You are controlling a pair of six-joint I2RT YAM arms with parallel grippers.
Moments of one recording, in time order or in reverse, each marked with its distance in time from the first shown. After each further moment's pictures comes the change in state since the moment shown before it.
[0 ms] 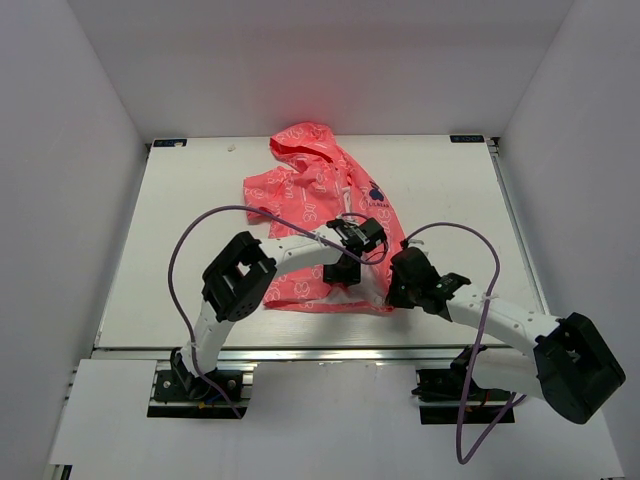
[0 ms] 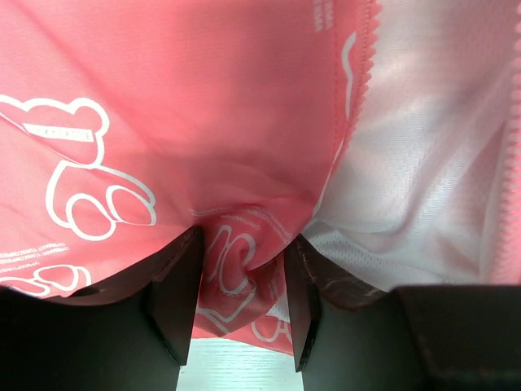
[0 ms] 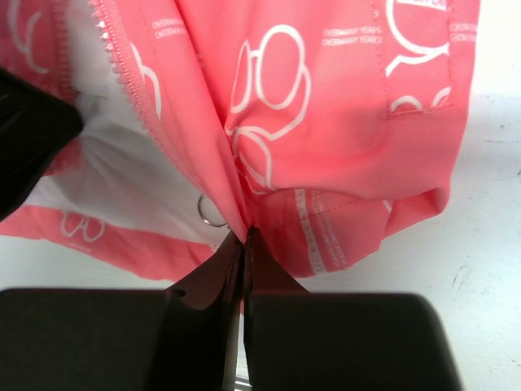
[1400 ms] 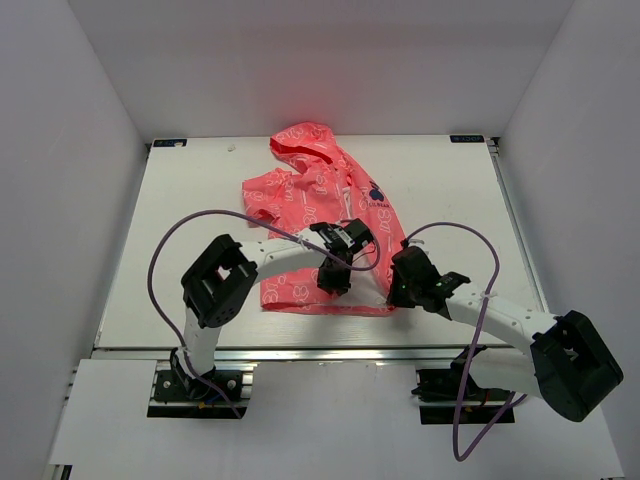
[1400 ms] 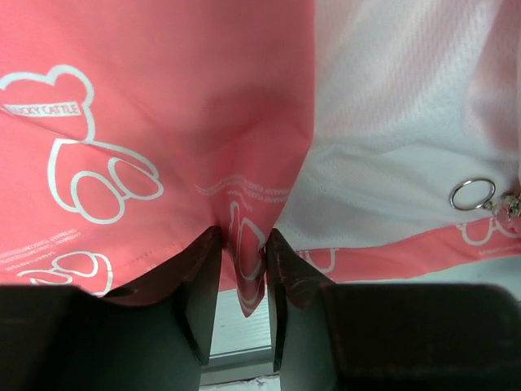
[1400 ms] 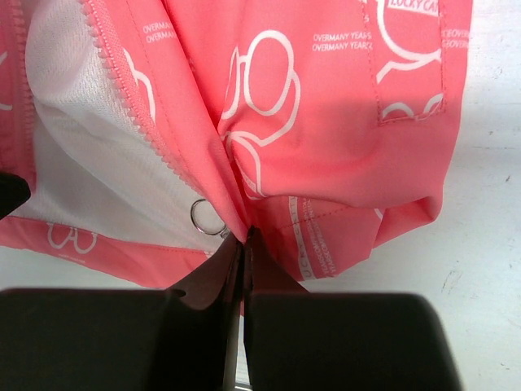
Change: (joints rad) left arm 0.017 -0.143 -0.171 0.078 0.177 0.179; right arm -0.021 0.018 -0.001 0.006 -0.006 -0.023
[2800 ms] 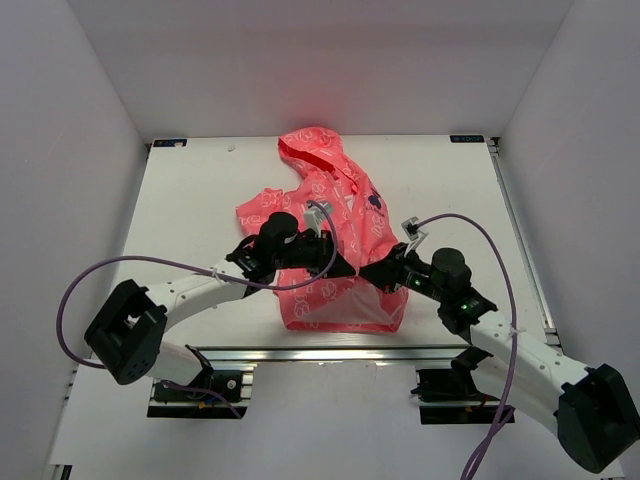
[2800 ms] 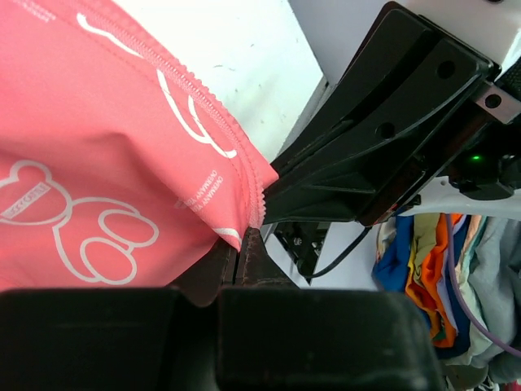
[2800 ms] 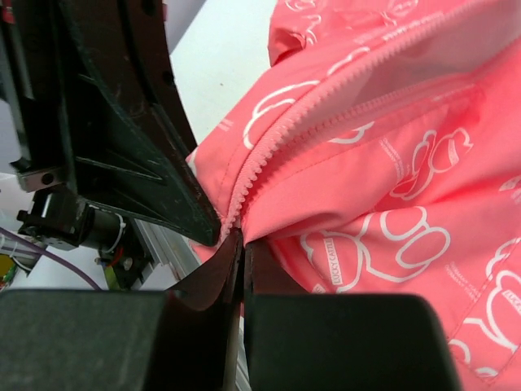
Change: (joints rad) left arm 0.181 -0.583 -0.645 1.013 0.653 0.005; right arm -0.075 -0.294 -0.165 0.674 -0.568 -0.062
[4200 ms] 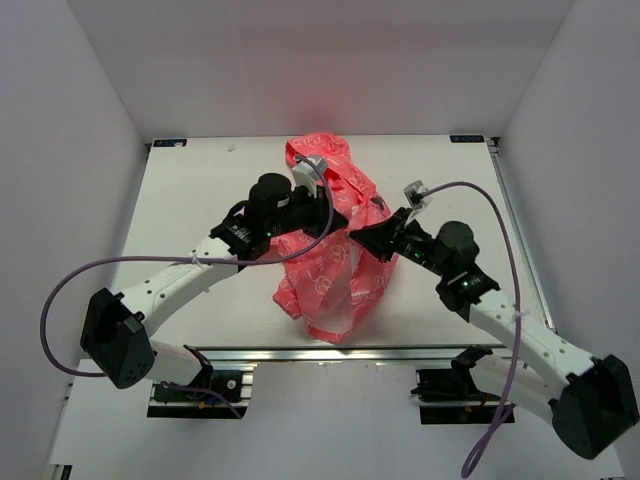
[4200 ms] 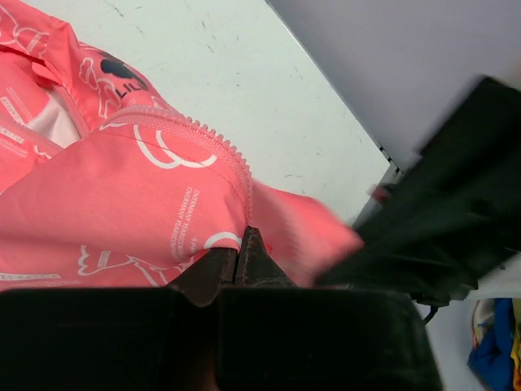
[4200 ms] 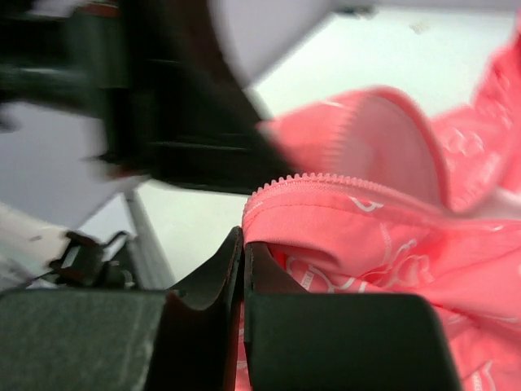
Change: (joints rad) left arm 0.055 -0.026 0.327 -0.276 -0.225 0.249; right arm -0.011 0.052 0.240 0.070 -0.022 -0.090
